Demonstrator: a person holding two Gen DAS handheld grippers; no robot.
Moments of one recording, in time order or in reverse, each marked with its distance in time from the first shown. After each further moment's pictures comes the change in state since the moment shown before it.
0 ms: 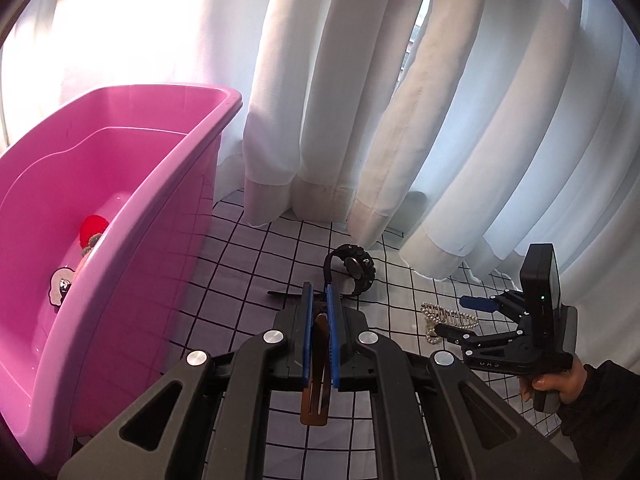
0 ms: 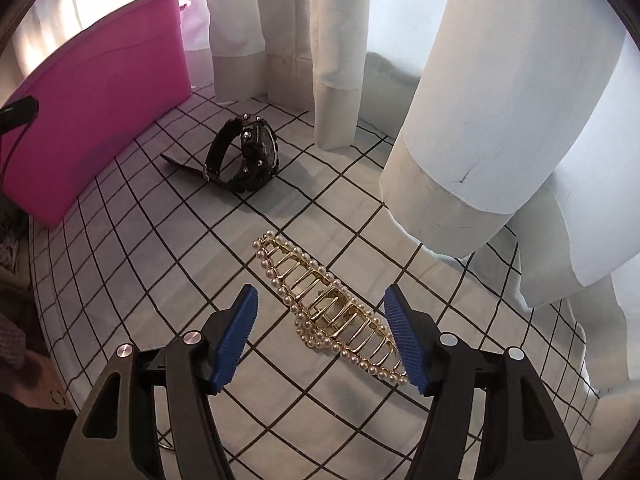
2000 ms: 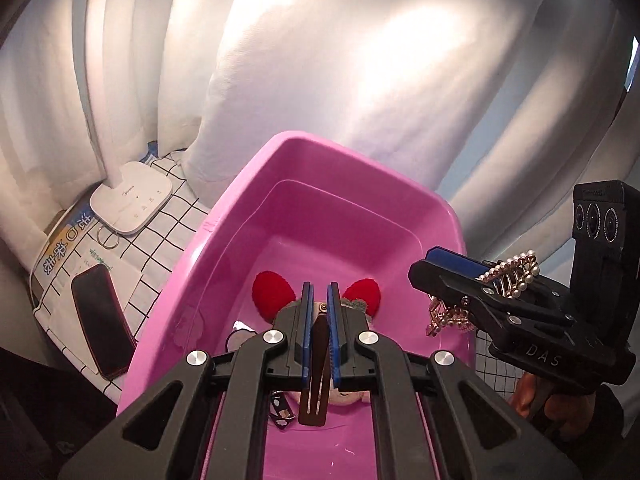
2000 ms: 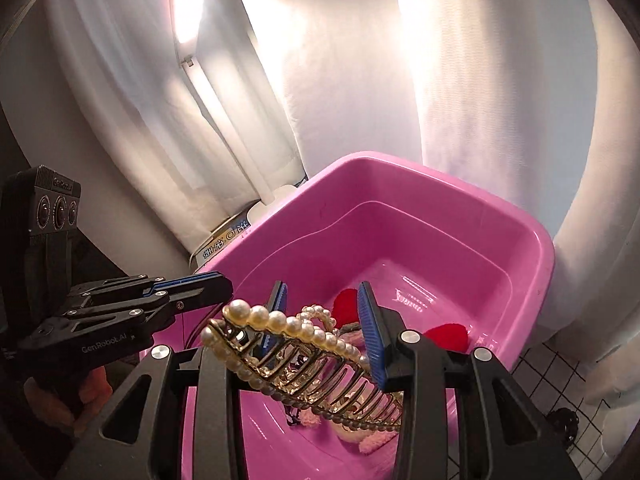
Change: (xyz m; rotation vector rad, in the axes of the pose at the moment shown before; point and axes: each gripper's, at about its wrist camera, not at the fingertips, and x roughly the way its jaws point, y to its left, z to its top) left arm -0.085 0.235 0.102 -0.190 0.090 0.114; right arm -0.064 0.271 0.268 0.003 -0.216 0.443
